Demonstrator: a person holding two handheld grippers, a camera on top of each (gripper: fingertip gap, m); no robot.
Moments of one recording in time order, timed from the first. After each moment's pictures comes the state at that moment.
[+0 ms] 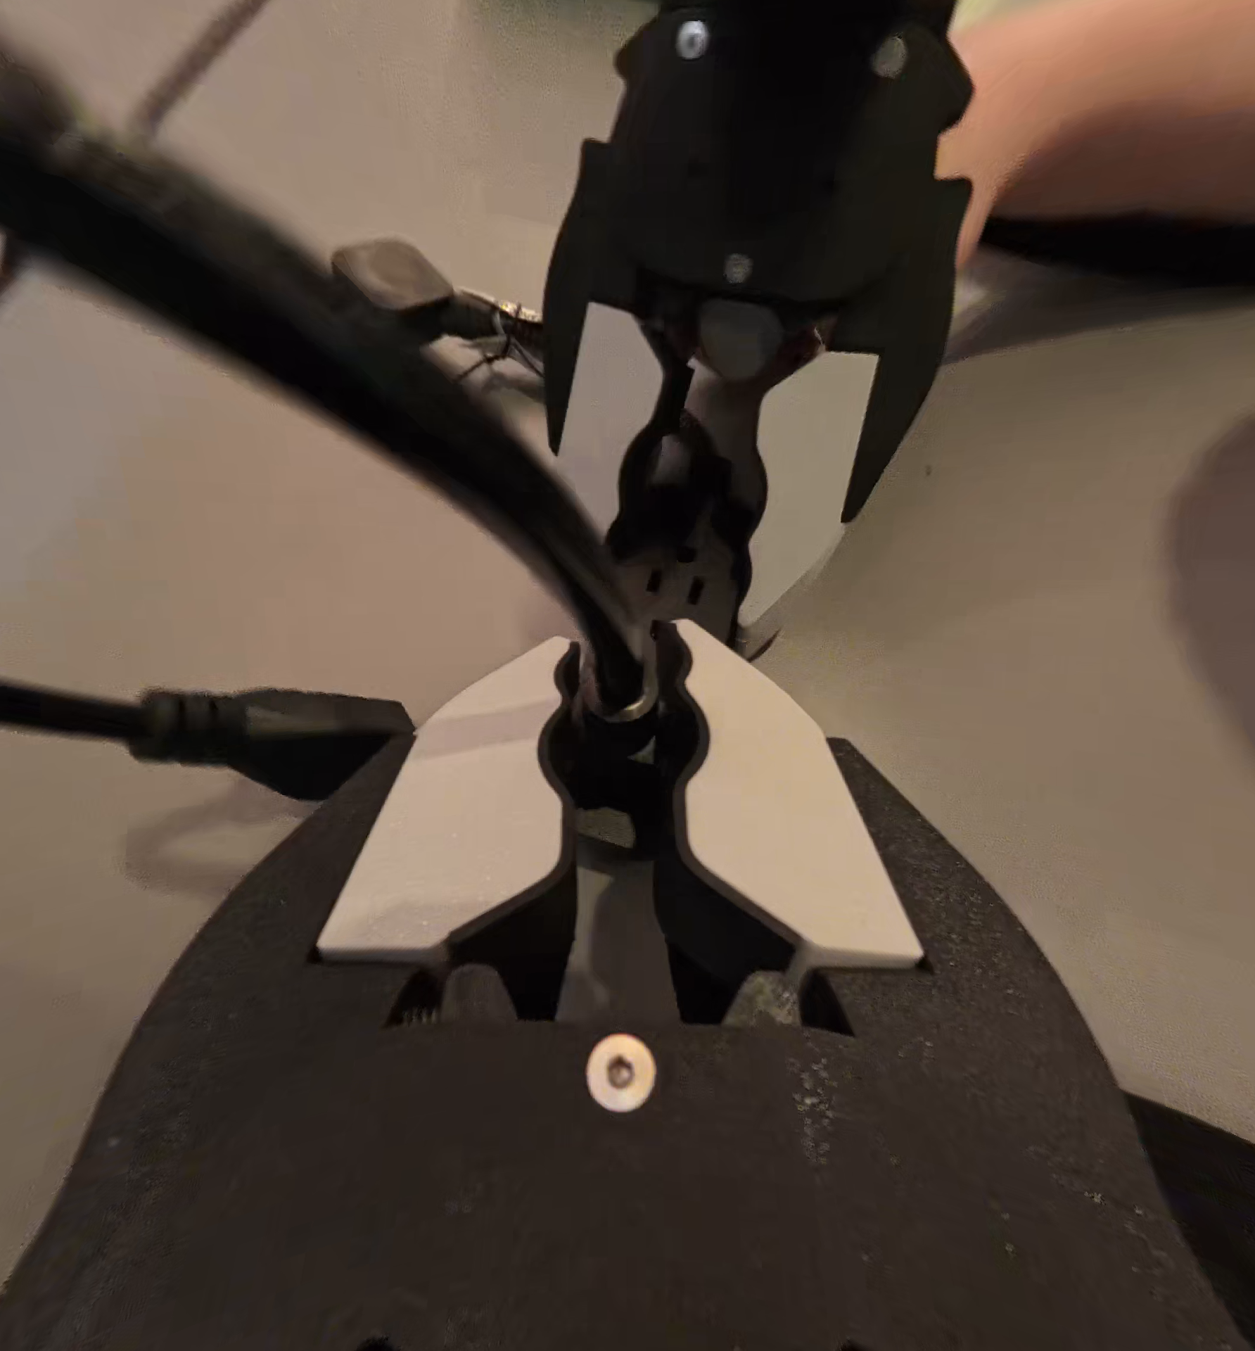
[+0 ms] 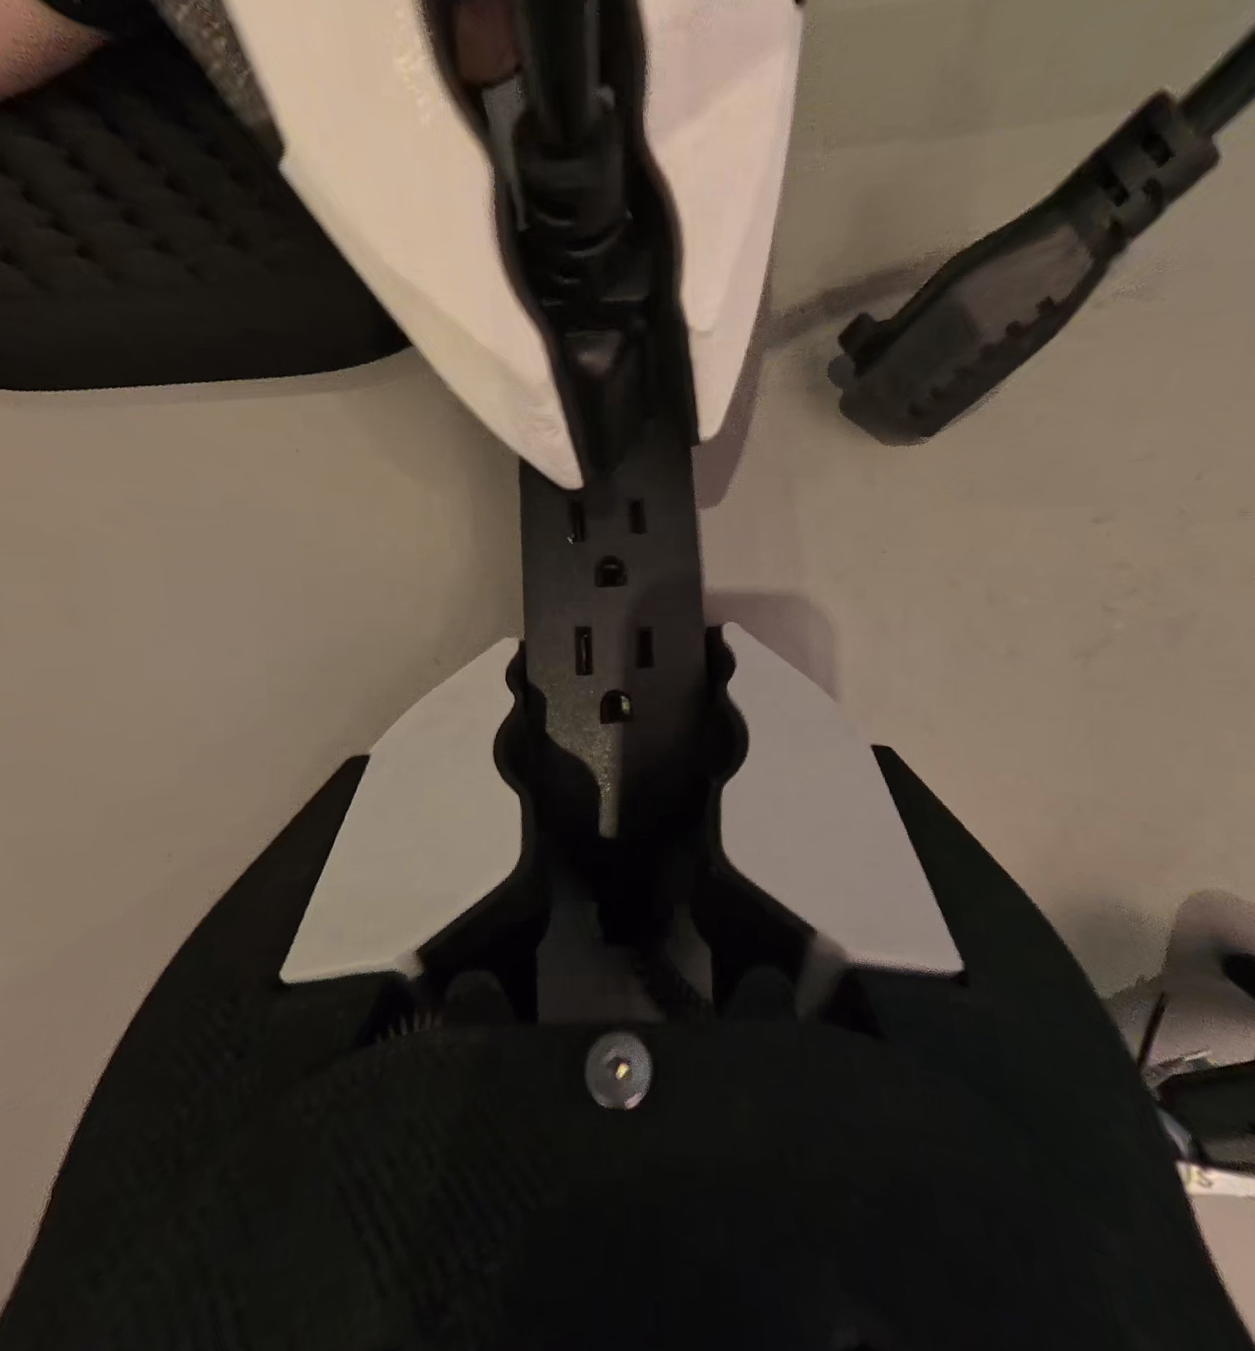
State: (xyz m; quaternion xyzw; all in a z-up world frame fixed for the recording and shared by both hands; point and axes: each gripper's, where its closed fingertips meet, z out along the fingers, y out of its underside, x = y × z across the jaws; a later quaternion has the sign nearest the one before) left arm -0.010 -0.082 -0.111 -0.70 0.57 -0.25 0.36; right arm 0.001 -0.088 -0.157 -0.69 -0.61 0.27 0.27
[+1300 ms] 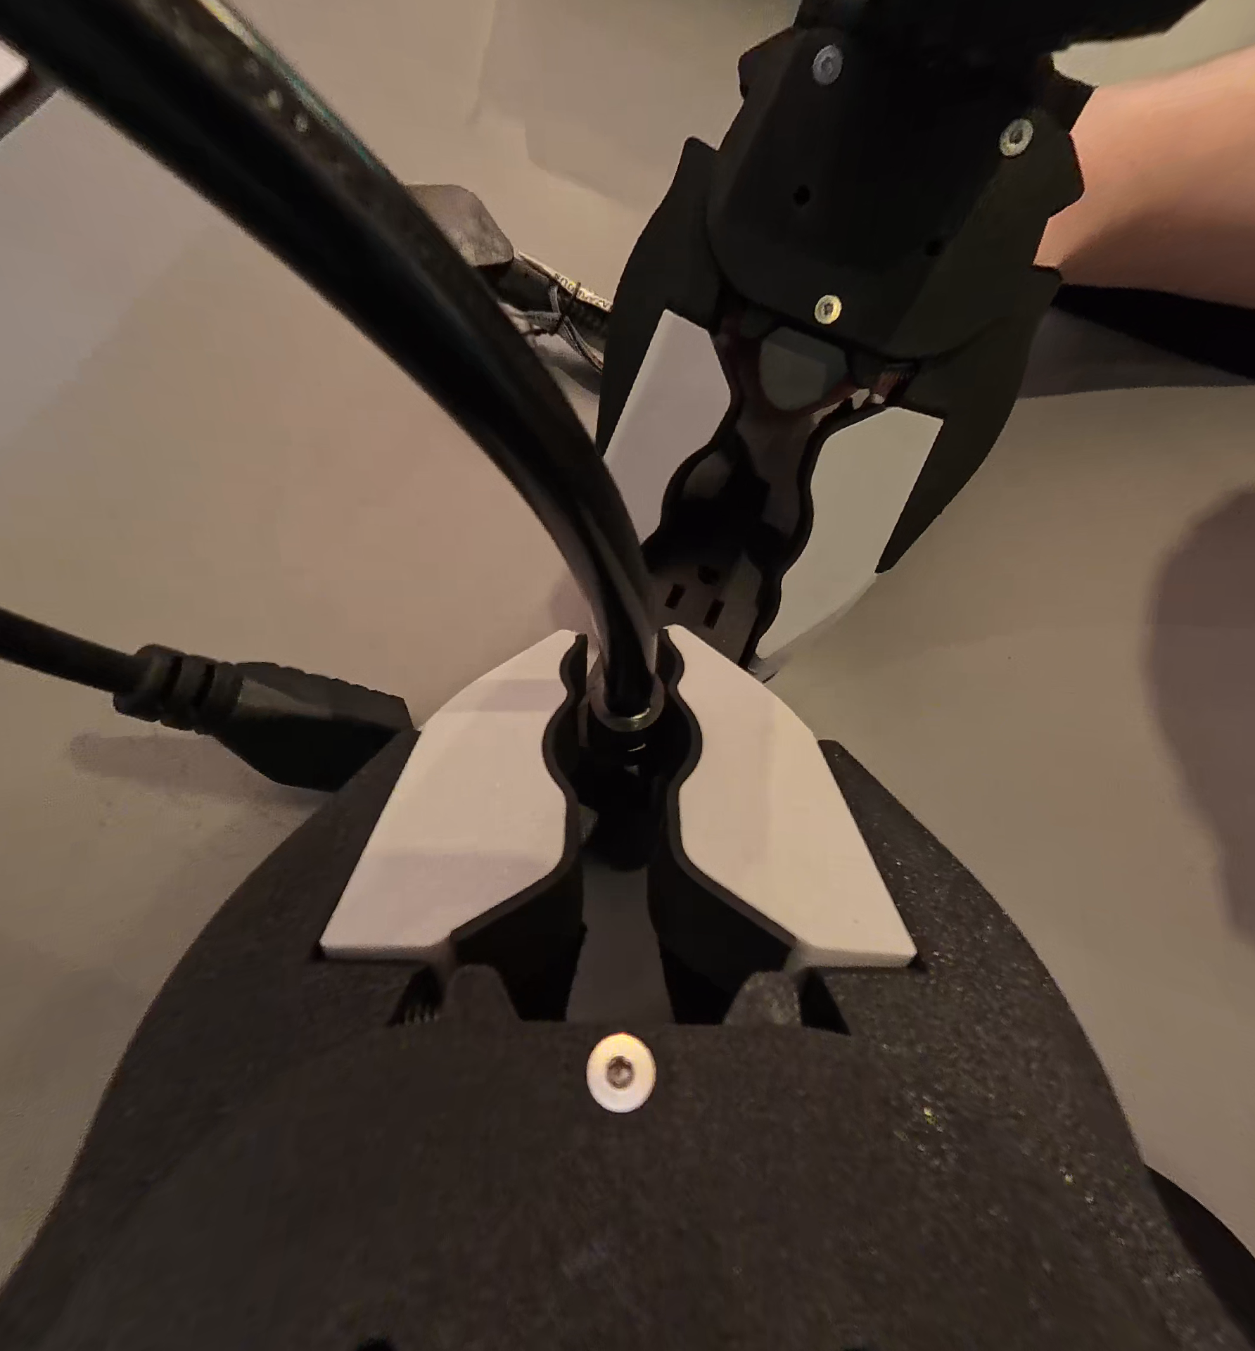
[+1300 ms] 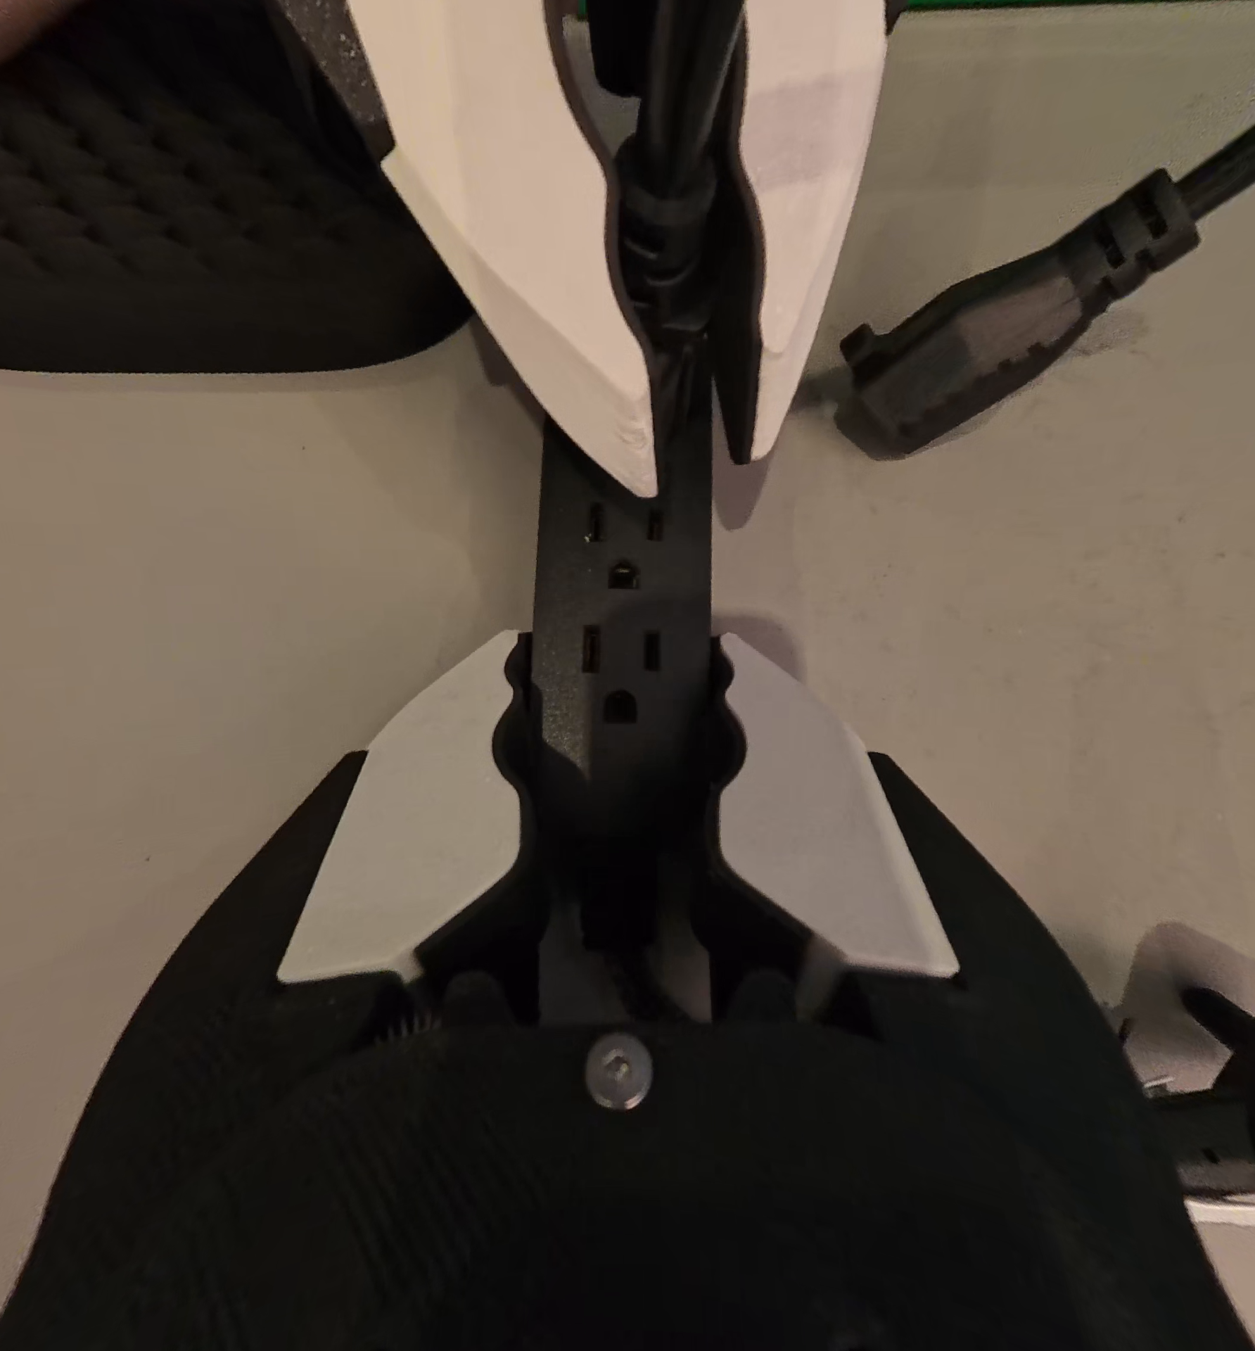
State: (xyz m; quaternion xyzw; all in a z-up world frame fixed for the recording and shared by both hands) left arm -0.009 -0.075 -0.110 -0.75 0.52 -0.27 0.32; right arm -0.002 -0.089 -0.156 -0.68 -0.62 0.27 0.30
